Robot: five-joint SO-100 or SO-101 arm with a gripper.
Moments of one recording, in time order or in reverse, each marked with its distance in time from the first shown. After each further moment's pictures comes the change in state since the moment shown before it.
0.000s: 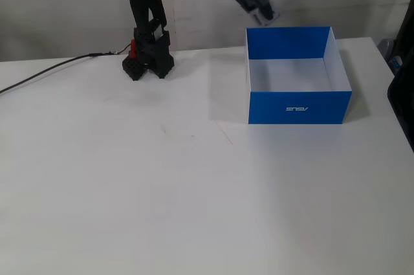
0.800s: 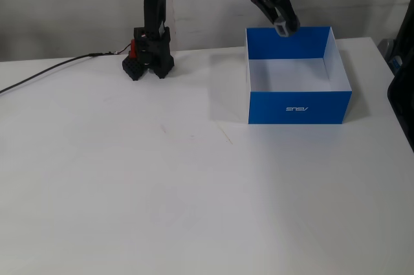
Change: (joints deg) arm 15.5 -15.0 0.0 -2.6 6.6
